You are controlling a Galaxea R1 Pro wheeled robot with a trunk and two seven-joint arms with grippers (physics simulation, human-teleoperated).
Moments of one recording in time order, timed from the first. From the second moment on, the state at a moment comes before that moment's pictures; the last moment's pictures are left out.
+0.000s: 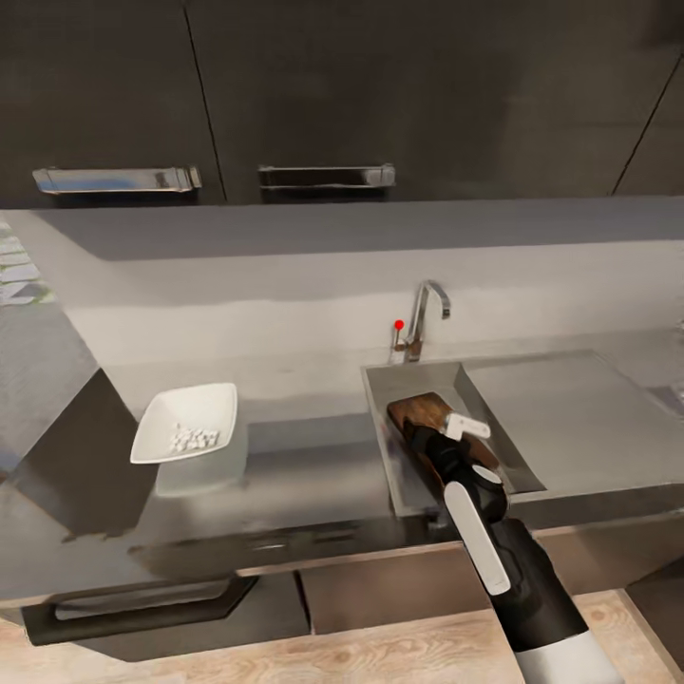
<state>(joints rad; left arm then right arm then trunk) 0.45 0.01 -0.07 -0.16 0.14 -1.05 0.12 -0.51 0.03 0.21 -1.43 -0.51 0.45 -0.44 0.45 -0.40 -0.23</state>
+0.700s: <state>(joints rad) 0.45 0.01 -0.07 -0.16 0.14 -1.05 0.12 -0.50 0.03 0.22 -1.44 -0.51 0.44 -0.44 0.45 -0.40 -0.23</state>
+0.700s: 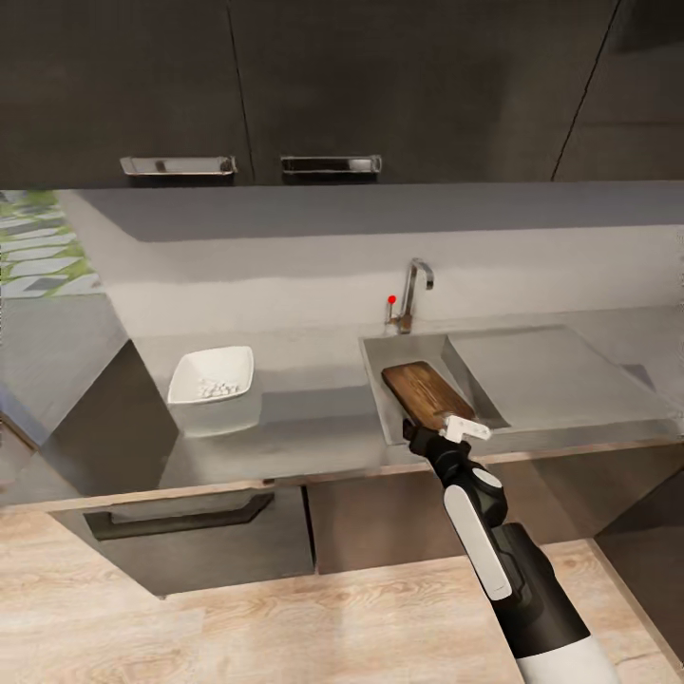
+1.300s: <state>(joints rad) 0.45 0.01 -0.07 -0.16 0.14 -1.05 0.12 -0.49 0.02 0.23 -1.44 -0.51 0.43 -0.44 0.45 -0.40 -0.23</state>
